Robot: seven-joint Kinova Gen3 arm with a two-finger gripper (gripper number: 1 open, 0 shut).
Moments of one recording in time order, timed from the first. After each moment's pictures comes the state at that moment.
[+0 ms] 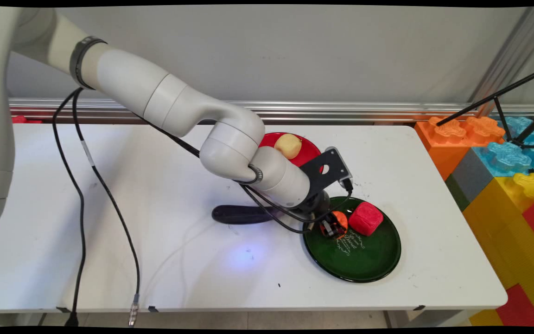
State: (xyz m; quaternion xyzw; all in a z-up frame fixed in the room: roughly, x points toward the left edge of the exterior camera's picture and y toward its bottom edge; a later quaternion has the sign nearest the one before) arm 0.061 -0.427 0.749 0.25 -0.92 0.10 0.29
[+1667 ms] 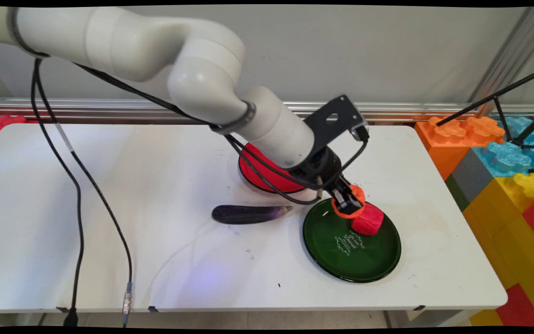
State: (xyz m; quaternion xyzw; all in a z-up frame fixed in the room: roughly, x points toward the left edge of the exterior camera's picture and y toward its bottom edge) arm 0.068 -0.409 0.871 0.24 -0.91 0.09 0.32
